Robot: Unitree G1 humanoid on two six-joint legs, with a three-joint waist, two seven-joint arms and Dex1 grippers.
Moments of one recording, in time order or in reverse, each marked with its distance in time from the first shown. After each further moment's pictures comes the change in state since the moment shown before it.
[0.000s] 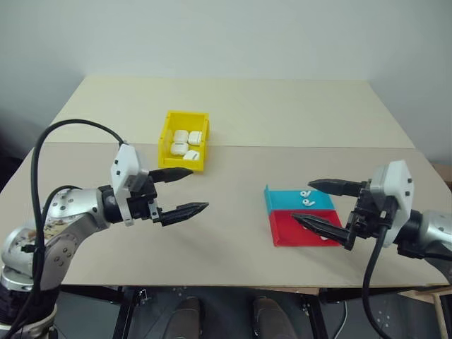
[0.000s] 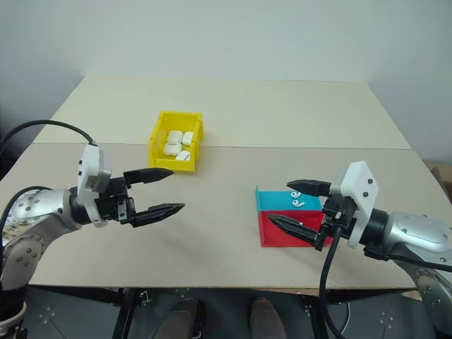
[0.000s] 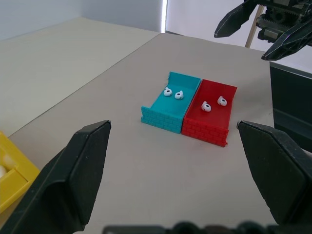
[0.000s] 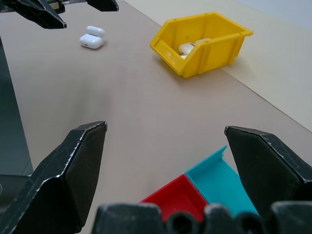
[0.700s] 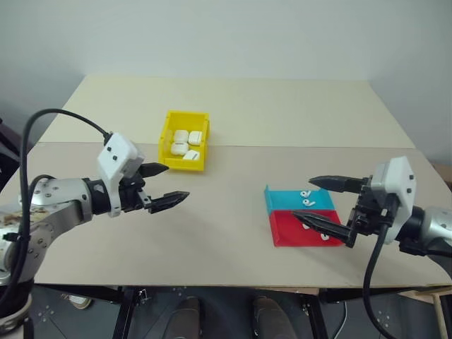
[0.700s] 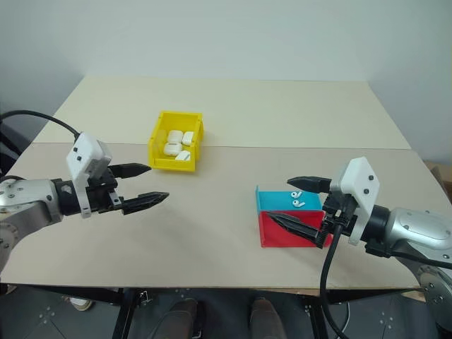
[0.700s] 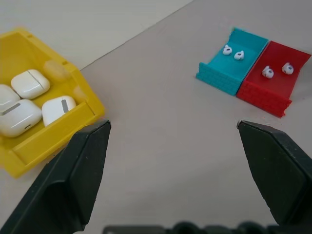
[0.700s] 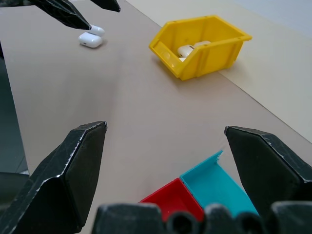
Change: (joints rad) left arm -0.051 0.192 0.040 -0.045 -0.036 0.289 0.234; right arm -0.021 -0.022 0.000 0.003 -0.001 0.000 -0.002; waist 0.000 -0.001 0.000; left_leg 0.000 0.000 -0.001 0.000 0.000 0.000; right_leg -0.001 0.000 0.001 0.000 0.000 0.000
